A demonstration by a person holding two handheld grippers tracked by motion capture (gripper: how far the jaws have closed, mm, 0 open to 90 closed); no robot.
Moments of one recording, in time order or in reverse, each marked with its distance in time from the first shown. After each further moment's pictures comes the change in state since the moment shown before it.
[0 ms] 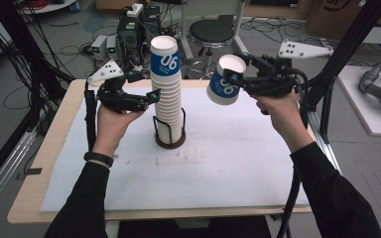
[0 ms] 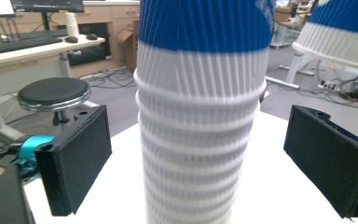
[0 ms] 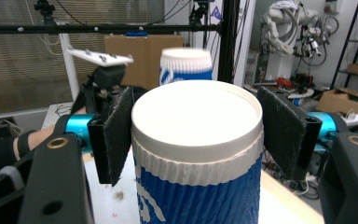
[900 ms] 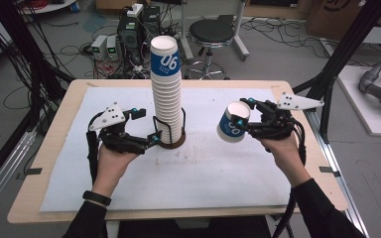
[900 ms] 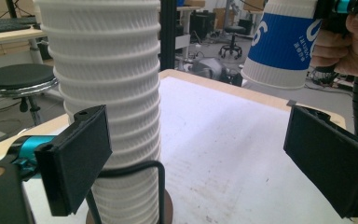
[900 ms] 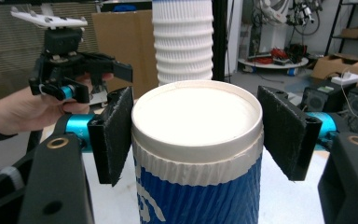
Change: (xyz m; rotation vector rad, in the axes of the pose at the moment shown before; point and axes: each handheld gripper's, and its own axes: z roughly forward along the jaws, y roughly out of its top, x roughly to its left) left arm -0.048 -0.071 -0.023 0.020 -0.084 0.008; right arm 0.012 -0.105 -0.030 0.069 -0.046 0.059
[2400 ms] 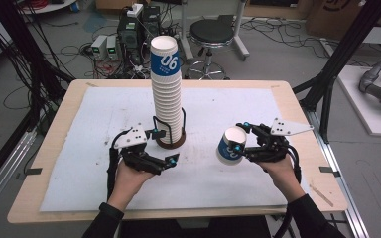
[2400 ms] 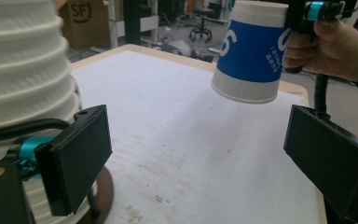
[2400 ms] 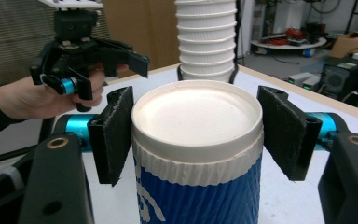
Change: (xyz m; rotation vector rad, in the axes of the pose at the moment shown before) left arm -0.034 -0.041 0.039 0.074 -0.158 -0.015; right arm 0.013 -0.059 -0.002 0.051 0.057 0.018
